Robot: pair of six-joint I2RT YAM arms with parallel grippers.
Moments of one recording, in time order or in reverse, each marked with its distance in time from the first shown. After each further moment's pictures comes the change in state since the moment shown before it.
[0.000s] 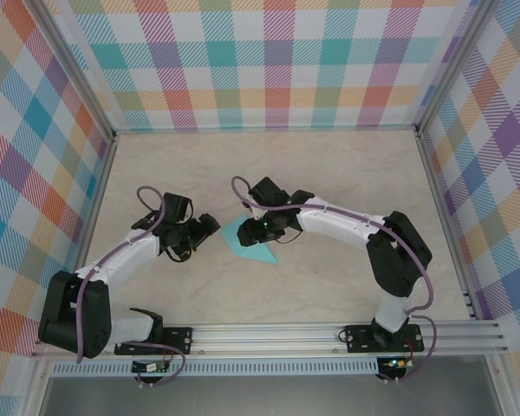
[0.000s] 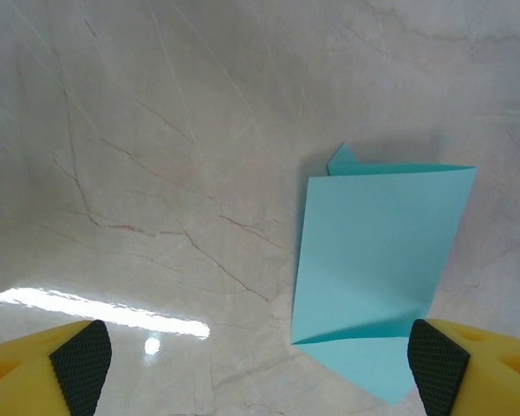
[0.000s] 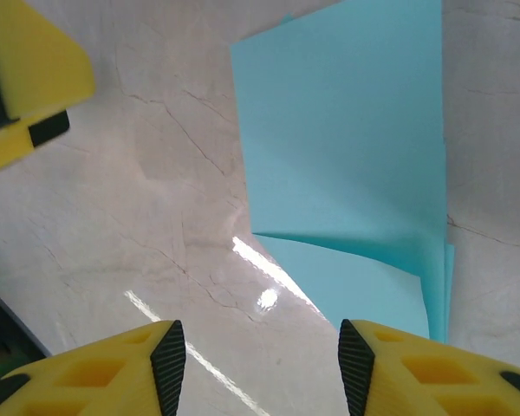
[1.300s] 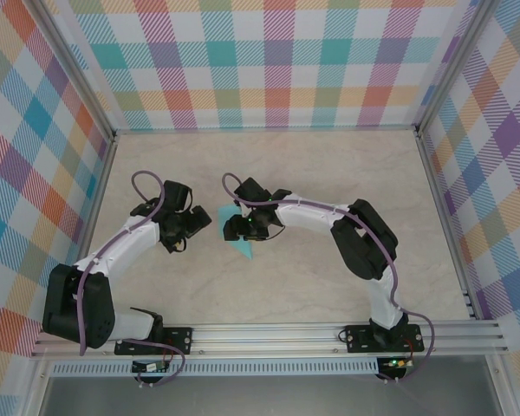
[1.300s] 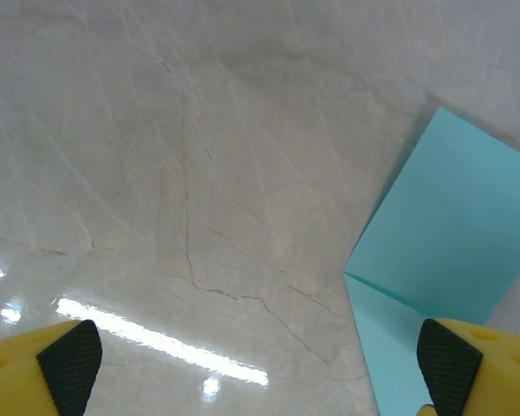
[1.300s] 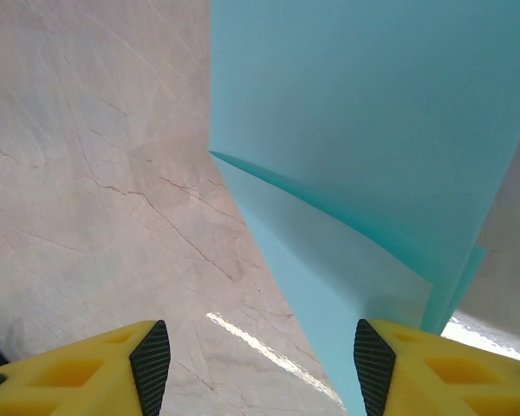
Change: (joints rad) left arm 0.032 0.060 0.161 -0.194 -0.226 0.062; right arm 0.003 0.252 0.170 0.058 -0.054 0.196
